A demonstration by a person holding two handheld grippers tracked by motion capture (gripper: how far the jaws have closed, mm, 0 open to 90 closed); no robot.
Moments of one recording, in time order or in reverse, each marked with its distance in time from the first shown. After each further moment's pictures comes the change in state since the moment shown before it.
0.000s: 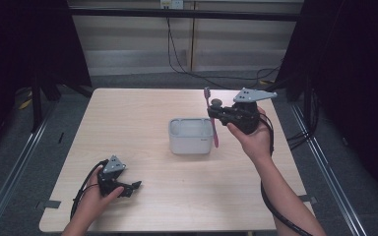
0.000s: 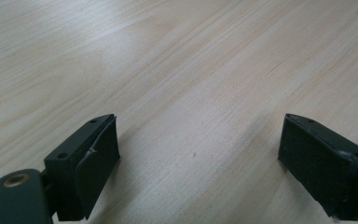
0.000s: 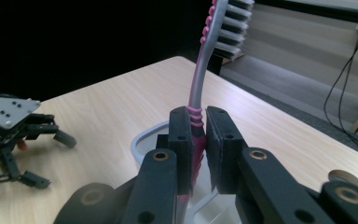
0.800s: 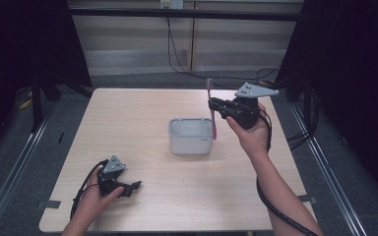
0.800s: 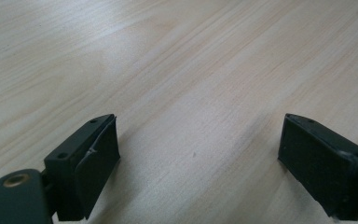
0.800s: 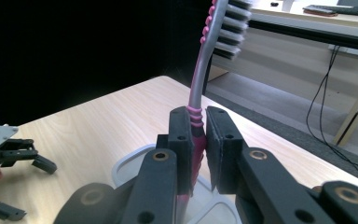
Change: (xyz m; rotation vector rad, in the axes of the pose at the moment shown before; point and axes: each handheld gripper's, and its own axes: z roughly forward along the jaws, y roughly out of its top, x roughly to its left) left arm 0.000 0.000 0.000 0.000 0.000 0.000; right arm -0.006 0.007 0.004 -0.076 -0.058 0.003
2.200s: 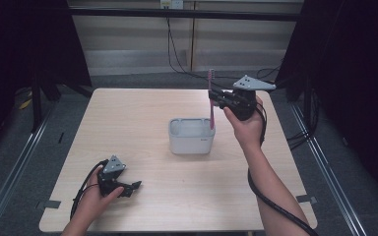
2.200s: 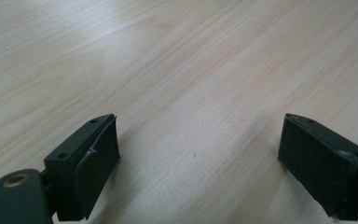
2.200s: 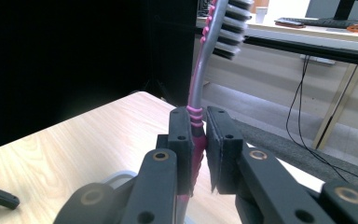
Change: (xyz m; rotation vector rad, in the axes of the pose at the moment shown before) left arm 0.000 0.000 0.000 0.000 0.000 0.000; right arm -0.014 0.006 0.018 -0.054 -0.083 0.033
